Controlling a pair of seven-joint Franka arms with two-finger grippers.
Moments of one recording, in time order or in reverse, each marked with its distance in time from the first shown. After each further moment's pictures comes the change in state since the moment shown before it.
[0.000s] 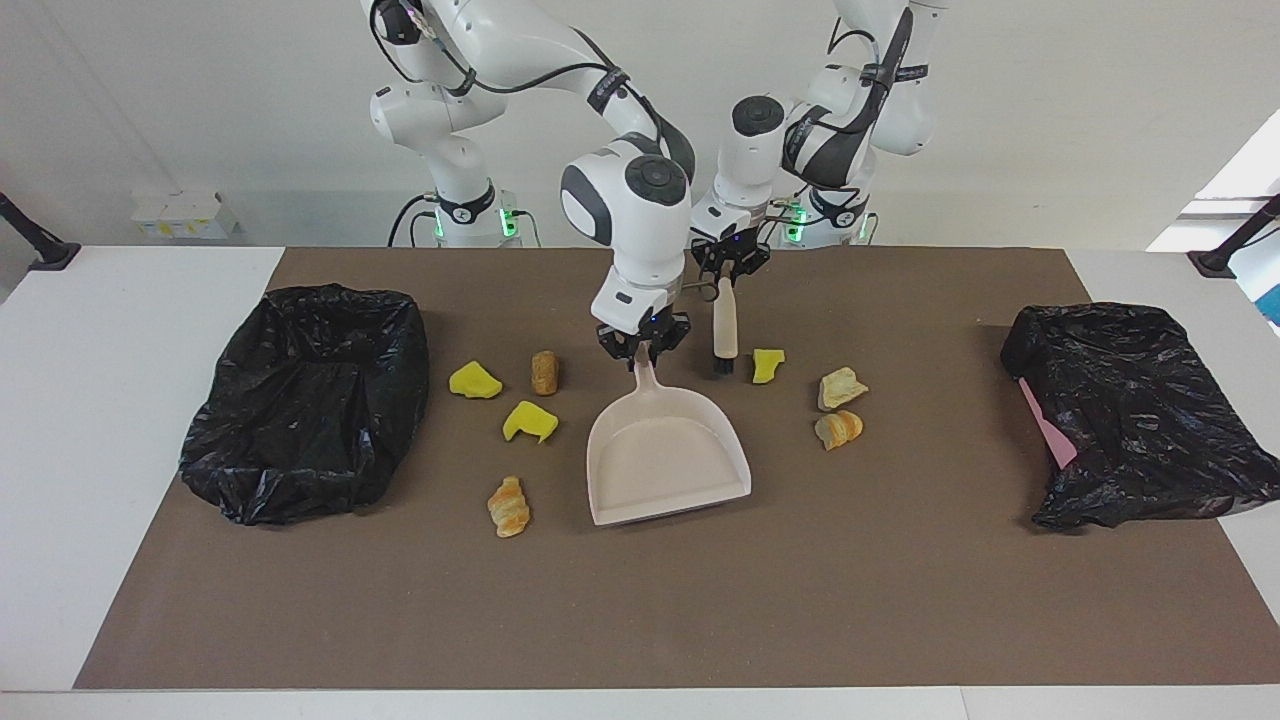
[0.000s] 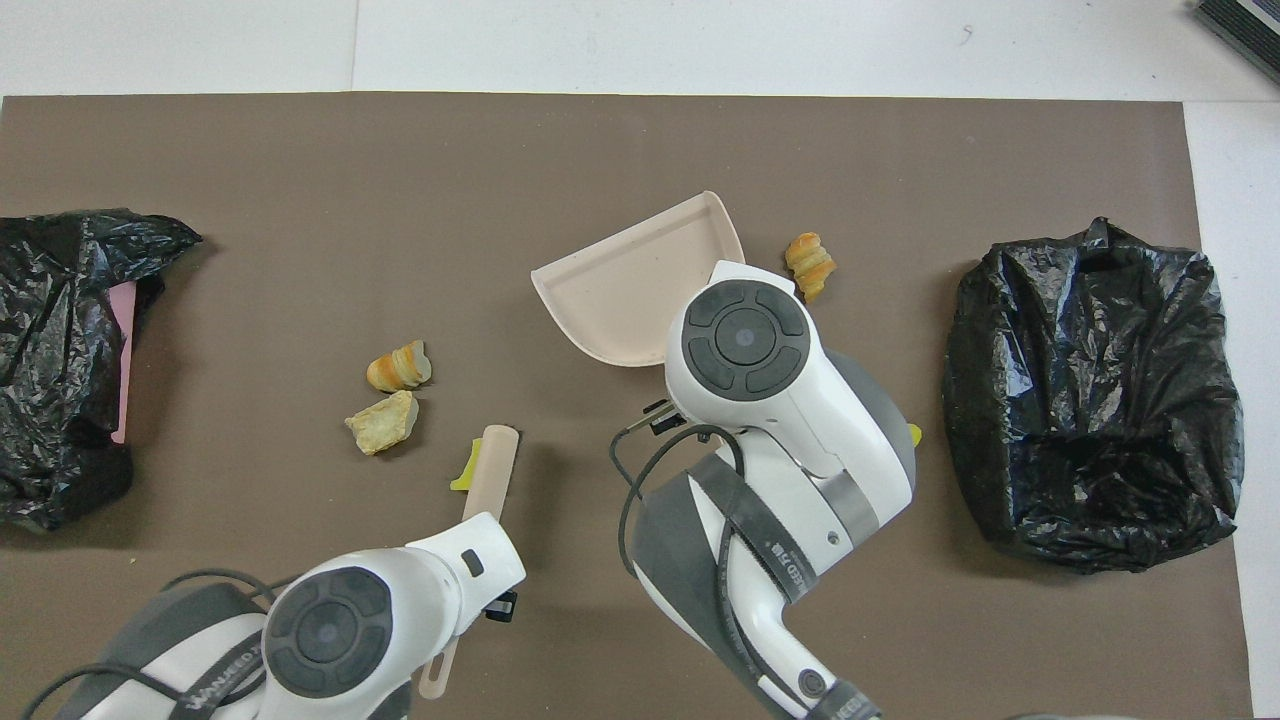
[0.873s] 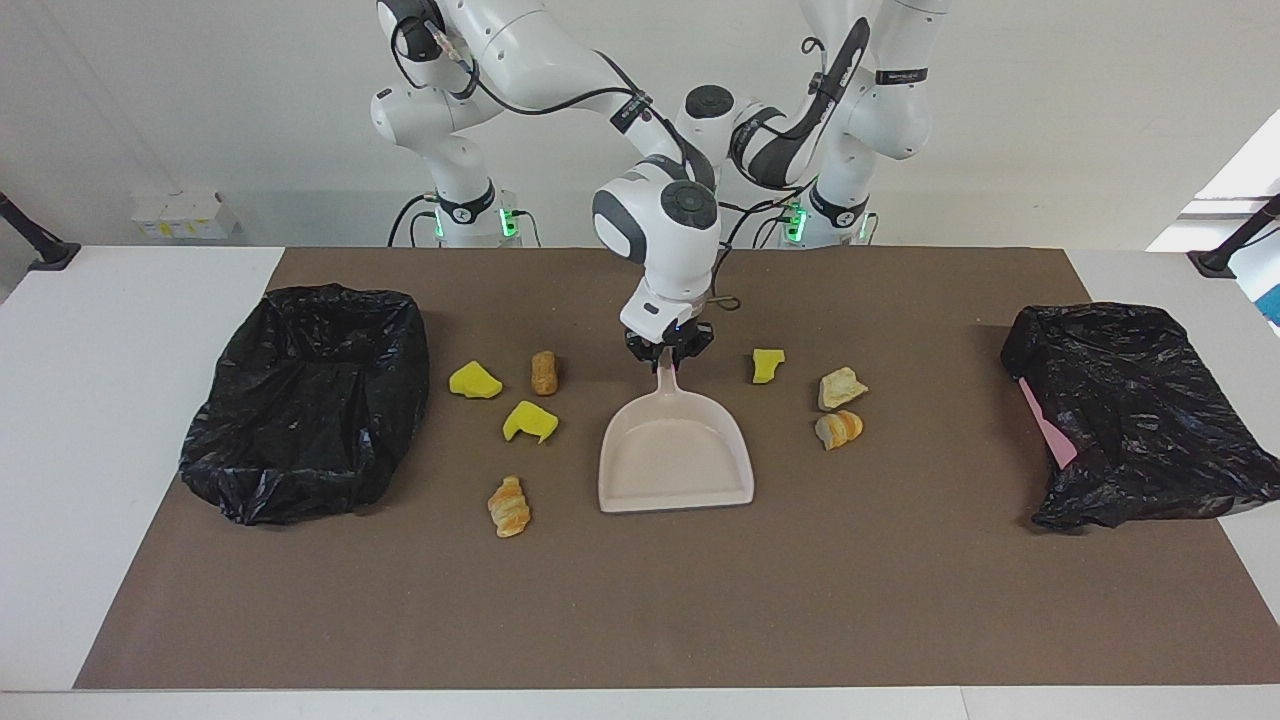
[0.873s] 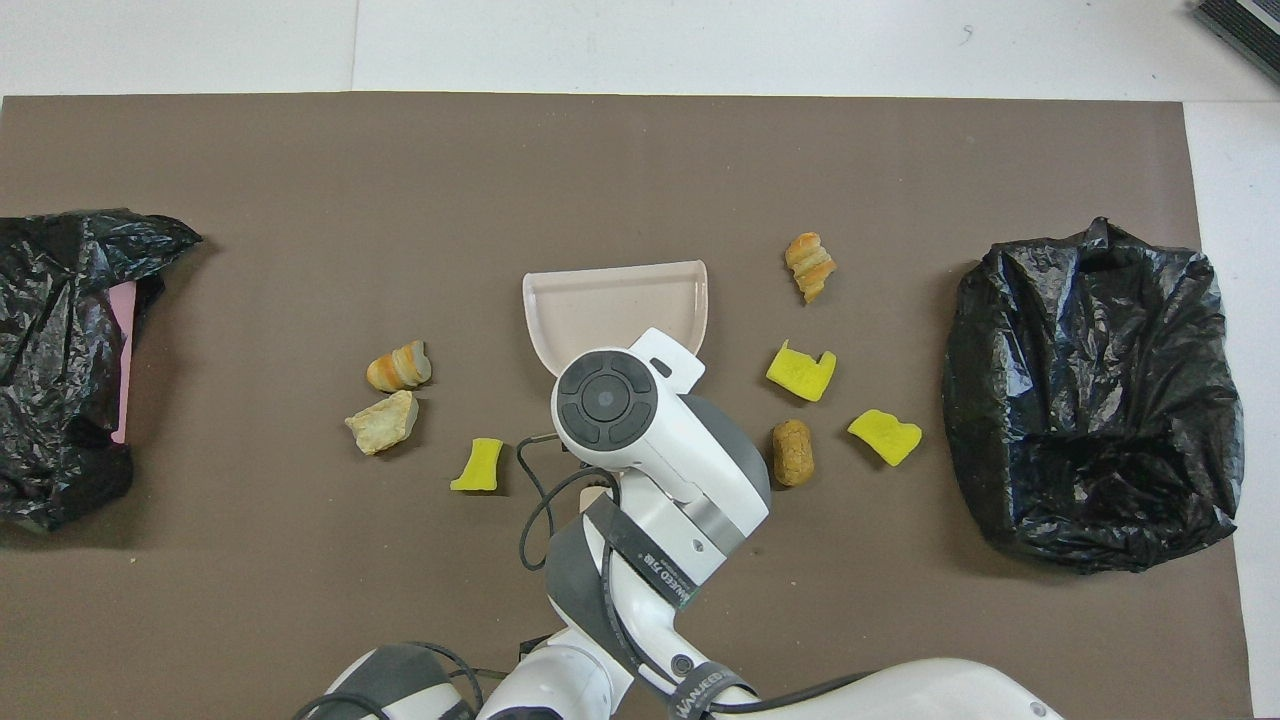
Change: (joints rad) left arm -0.341 0.157 -0.005 -0.098 -0.062 0.400 -0.501; right arm 0.128 0.164 0.003 -0.004 0.001 0.144 0.543
